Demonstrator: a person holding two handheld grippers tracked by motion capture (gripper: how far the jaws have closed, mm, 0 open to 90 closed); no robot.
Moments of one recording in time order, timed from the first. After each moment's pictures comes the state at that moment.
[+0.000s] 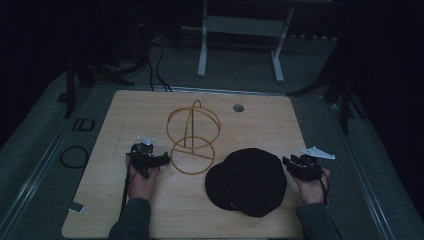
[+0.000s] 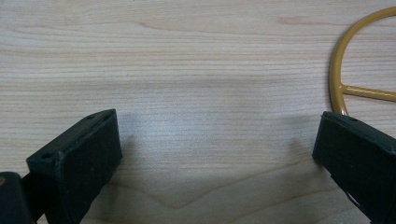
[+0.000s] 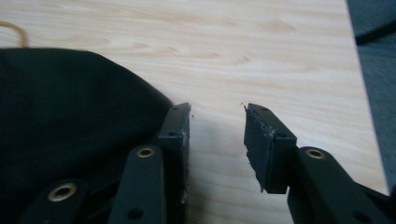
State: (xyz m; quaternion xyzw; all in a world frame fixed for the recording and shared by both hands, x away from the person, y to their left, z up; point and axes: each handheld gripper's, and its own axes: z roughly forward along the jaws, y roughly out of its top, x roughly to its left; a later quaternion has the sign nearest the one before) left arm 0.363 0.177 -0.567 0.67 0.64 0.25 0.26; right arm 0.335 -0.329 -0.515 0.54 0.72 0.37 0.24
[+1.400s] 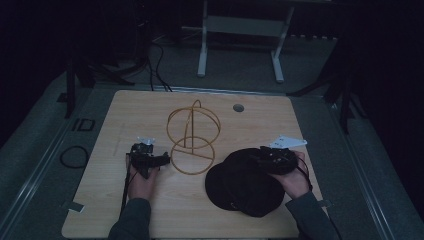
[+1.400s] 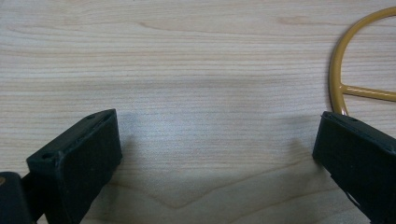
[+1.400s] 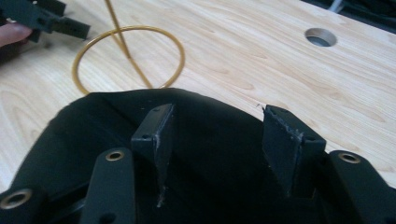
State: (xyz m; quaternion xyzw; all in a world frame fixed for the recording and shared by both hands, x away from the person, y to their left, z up) left arm 0.363 0.177 -0.567 0.67 0.64 0.25 0.26; right arm 0.334 -0.242 -0.460 0.35 0.83 0.40 0.17
